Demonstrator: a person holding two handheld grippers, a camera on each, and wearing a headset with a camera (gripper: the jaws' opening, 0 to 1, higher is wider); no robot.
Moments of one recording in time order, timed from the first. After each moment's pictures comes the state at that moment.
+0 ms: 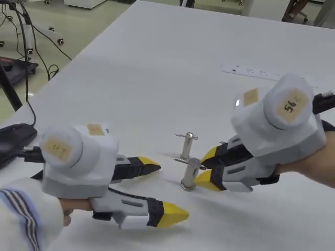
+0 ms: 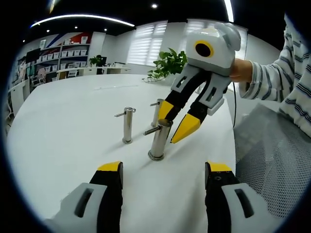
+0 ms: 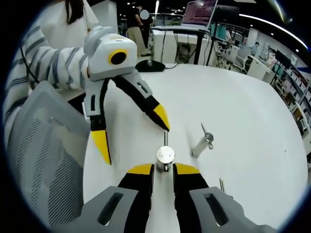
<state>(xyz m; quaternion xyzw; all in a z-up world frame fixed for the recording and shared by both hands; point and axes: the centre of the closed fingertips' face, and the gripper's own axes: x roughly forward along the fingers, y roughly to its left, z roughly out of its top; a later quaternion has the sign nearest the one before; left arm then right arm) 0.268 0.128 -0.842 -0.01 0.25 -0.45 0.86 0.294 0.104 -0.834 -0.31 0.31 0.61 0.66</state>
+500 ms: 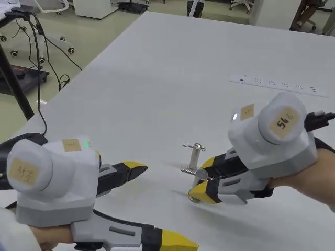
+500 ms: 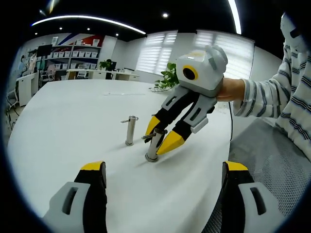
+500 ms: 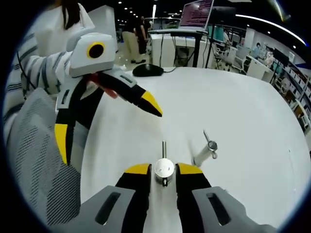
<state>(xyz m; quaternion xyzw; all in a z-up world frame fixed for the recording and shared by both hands) 0.249 0.140 -0.817 -0.05 0.23 -0.41 0.88 0.296 0.121 -0.839 -0.29 0.30 0.61 0.67</state>
